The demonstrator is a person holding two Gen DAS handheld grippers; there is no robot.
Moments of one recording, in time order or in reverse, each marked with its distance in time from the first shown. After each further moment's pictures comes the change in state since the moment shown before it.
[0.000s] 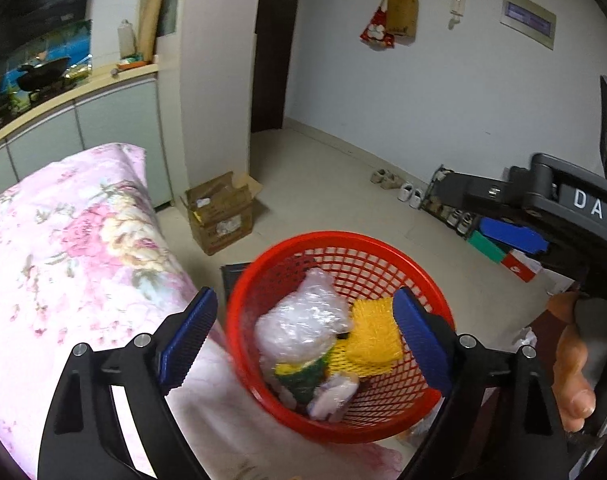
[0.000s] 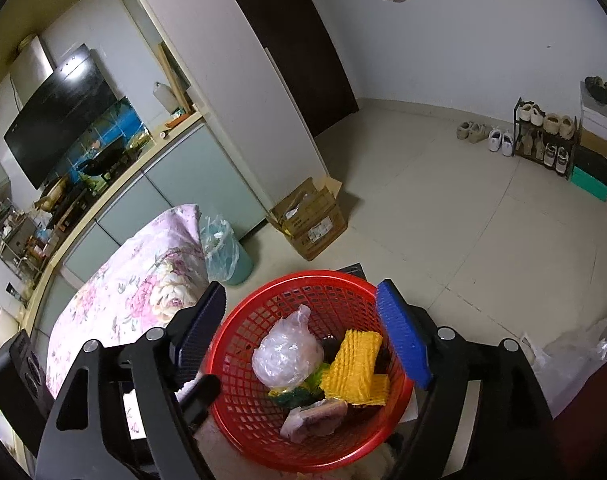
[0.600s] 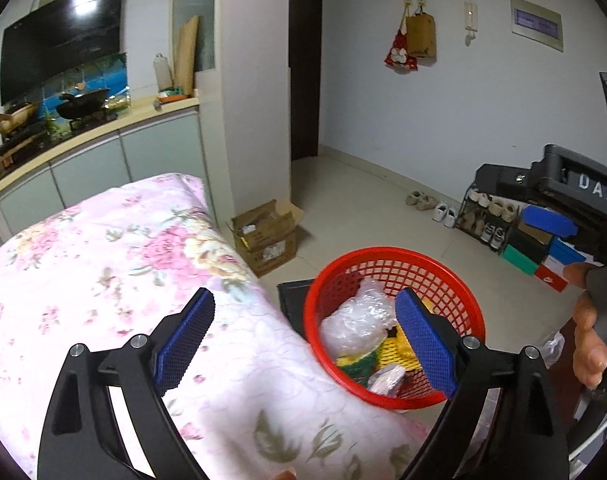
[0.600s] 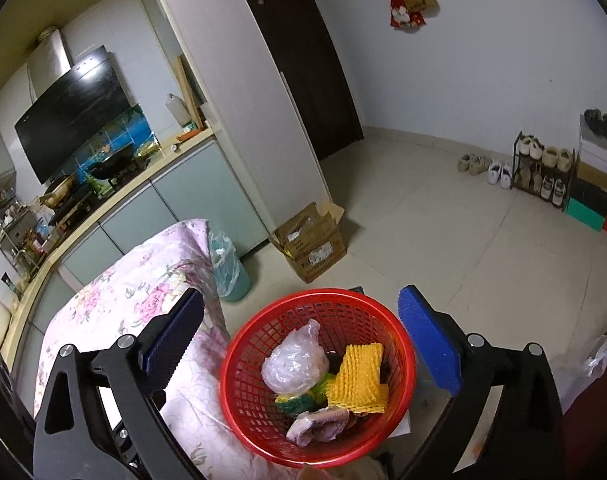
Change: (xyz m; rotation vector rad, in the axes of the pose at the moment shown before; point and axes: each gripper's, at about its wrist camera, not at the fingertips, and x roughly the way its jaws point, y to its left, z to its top) left arm -0.062 0.022 -0.009 0.029 -0.104 0.147; right arm -0.033 0.023 -0.003 -0.076 -0.094 -0.009
